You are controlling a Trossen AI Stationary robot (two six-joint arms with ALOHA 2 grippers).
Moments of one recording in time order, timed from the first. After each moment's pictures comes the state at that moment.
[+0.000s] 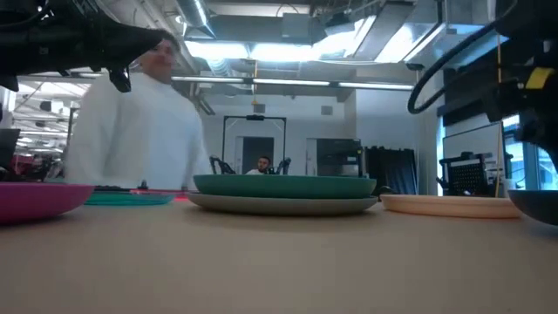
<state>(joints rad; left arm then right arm) 0.06 0.37 0.01 0.64 -0.14 -0.20 0.45 1.21 0.61 -0.85 -0.03 0.78</state>
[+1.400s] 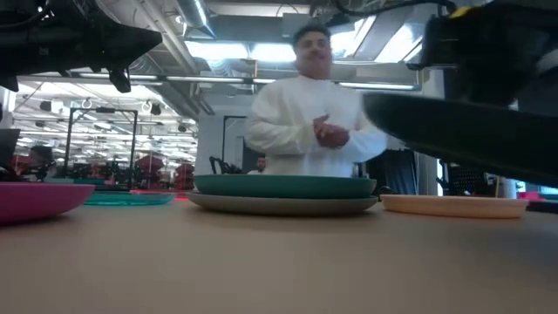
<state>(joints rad) 0.06 0.37 0.01 0.64 -0.14 -0.20 0.30 1.21 0.73 -0.50 0.04 0.62</state>
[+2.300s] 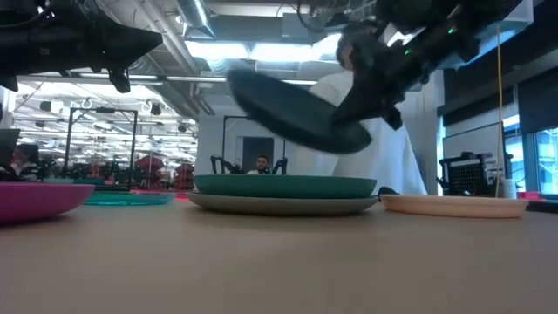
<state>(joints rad) 0.06 0.37 0.01 0.64 -0.16 -0.20 -0.09 1.36 0.73 0.04 0.10 0.51</state>
